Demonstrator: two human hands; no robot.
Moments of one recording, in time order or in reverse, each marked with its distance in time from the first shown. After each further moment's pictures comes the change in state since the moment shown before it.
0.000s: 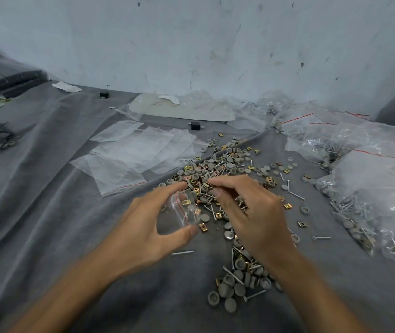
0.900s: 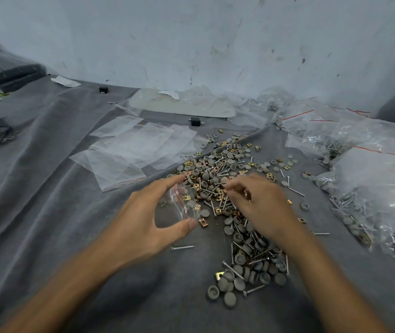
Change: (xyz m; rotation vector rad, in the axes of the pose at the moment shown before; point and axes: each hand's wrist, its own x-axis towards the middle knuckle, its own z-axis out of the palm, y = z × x) left_hand -0.002 0.000 -0.004 -0.021 0.008 -0.003; right_hand 0.005 0.048 -0.012 -0.238 -0.378 0.378
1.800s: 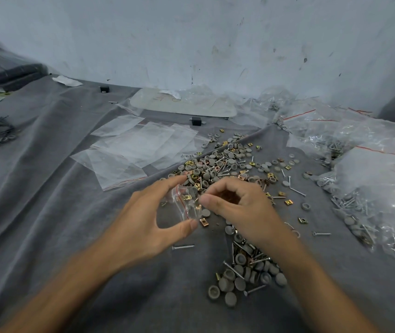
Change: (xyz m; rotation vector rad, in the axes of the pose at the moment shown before) left_hand 0.002 0.002 0.002 -0.001 0.002 0.015; right_hand -0.007 -0.032 0.014 0.643 -0.098 -0.072
